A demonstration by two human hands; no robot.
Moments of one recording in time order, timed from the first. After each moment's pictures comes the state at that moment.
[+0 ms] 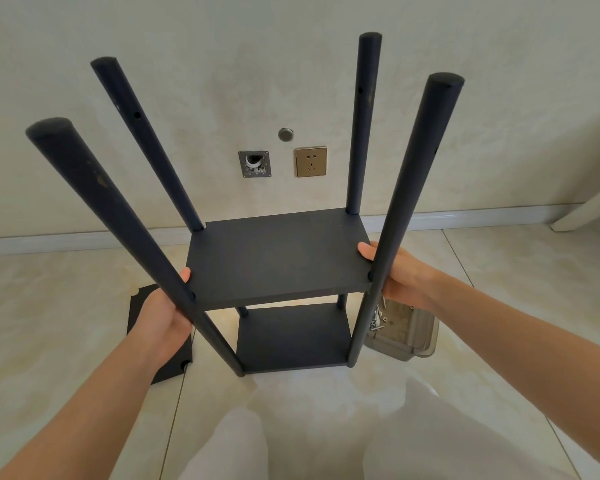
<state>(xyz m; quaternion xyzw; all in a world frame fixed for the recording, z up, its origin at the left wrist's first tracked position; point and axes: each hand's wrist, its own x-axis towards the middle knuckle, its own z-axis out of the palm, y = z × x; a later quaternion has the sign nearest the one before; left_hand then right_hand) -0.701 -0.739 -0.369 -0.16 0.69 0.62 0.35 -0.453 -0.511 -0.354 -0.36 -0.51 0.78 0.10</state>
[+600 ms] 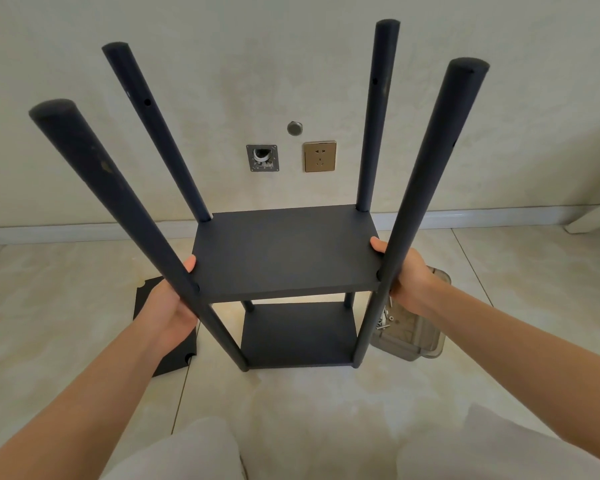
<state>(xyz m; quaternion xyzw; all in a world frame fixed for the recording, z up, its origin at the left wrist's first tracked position) -0.722 -0.757 -0.365 -0.15 0.70 0.54 0.44 -0.463 -0.524 -0.358 -0.46 -0.43 0.75 0.20</state>
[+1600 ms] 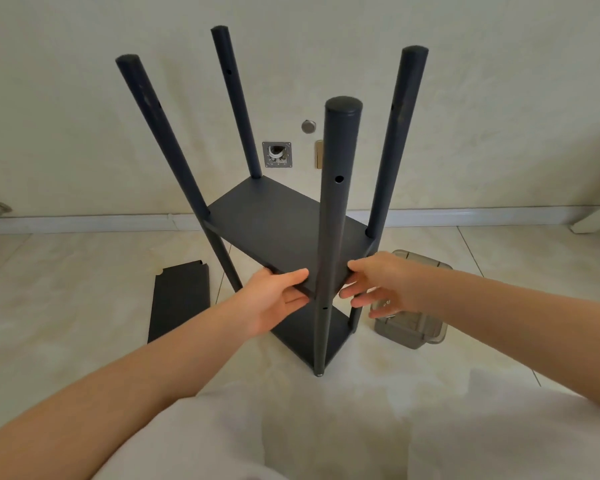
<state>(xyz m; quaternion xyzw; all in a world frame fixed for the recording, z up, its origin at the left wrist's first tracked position) -0.603 -0.730 -0.347 0.08 0.57 0.61 0.55 -0.460 -0.590 -0.304 -0.49 -0.63 0.60 -0.10</state>
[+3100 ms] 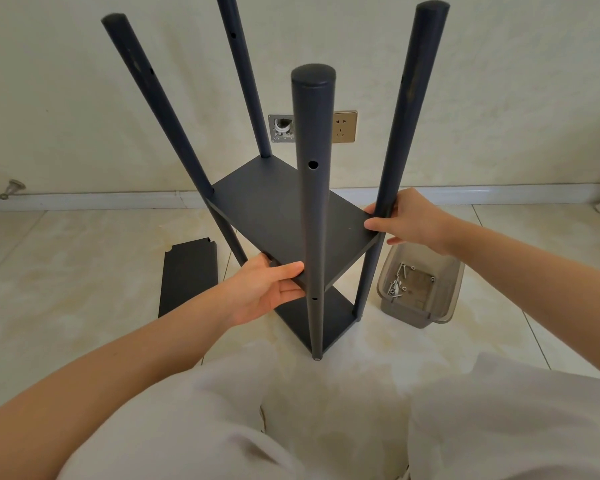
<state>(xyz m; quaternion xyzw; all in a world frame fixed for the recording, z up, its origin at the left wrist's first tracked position) -0.612 -0.749 -0.366 0.13 0.56 0.59 0.57 -0.460 -0.528 -0.318 -0.34 -0.83 0.45 0.06</state>
